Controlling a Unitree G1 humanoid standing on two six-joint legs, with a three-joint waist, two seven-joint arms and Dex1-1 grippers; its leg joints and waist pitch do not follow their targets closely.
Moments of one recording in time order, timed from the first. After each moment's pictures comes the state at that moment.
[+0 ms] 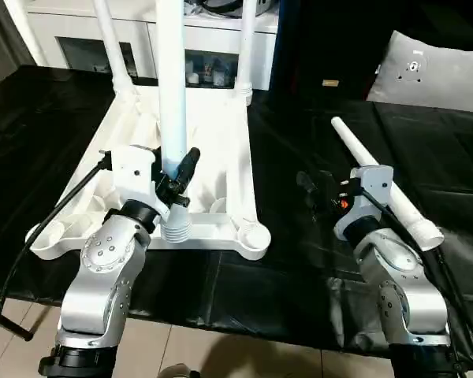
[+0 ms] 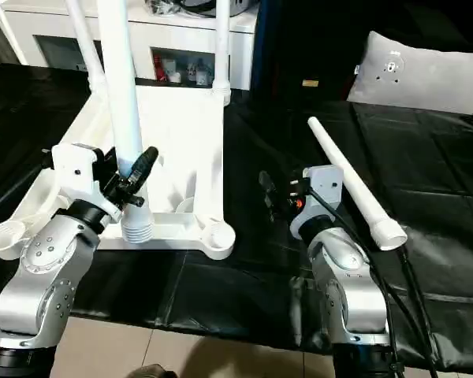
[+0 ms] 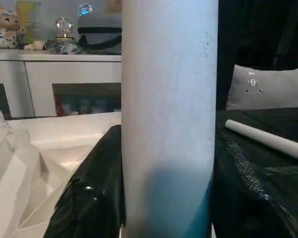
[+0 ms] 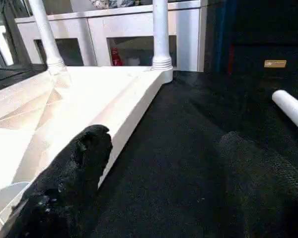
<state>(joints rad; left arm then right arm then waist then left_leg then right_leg) -0.19 0.17 0.00 -0.24 -0.20 0.26 -0.23 -0.19 -0.10 -0.07 -0.09 0.20 0.34 0.28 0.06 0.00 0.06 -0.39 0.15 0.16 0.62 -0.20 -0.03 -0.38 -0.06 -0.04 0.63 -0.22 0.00</state>
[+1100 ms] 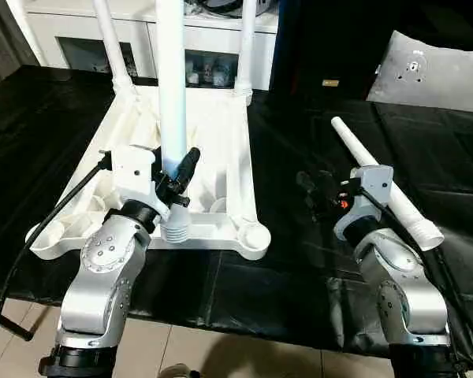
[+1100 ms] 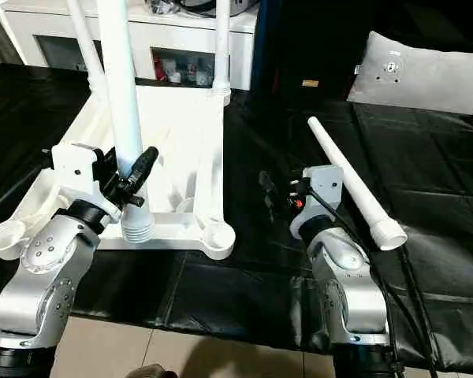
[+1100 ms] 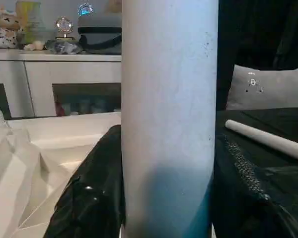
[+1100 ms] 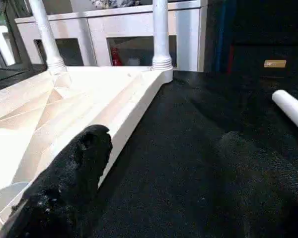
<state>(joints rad) -0.19 0.17 0.00 -0.24 -0.20 0.26 -0.23 -0.19 -0.10 -0.07 -0.09 0.20 0.34 0.28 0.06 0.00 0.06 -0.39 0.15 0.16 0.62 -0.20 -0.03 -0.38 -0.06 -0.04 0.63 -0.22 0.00</state>
